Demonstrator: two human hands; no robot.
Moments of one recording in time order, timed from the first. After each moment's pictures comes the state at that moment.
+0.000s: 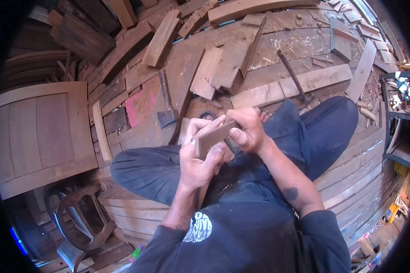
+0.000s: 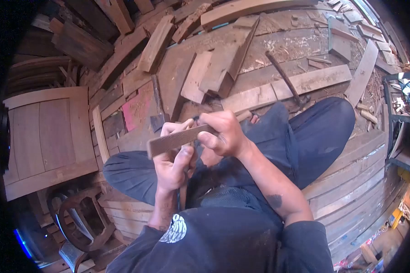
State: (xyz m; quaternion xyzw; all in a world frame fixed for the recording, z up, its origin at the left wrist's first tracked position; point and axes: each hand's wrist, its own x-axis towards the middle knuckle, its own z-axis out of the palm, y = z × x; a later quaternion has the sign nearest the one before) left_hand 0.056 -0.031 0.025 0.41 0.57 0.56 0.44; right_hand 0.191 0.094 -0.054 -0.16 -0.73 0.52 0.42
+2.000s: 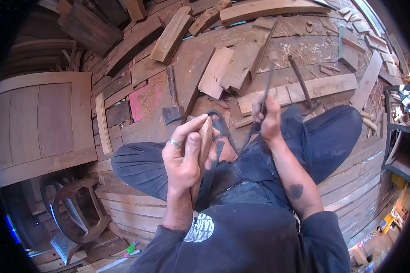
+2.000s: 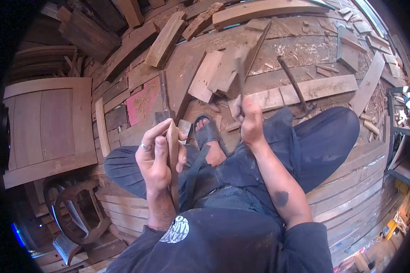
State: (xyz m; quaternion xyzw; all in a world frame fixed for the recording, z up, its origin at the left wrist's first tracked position) left_hand 0.035 -0.037 0.045 0.39 0.54 0.64 0.39; right_hand 0.195 0.102 -0.109 -0.31 -0.41 0.73 0.46
